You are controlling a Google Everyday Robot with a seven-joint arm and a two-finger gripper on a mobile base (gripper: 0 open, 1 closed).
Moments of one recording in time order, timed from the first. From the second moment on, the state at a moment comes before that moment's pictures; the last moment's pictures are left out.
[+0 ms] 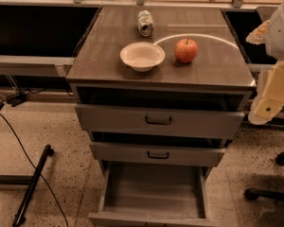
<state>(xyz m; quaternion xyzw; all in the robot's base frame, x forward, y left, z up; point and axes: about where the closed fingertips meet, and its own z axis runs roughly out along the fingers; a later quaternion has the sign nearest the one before) 0.438 -0.216 0.977 -0.60 0.78 -0.04 0.16</state>
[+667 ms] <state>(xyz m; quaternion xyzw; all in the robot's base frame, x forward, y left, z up) 0.484 -0.208 0.969 -0.62 0.77 -0.02 0.14</state>
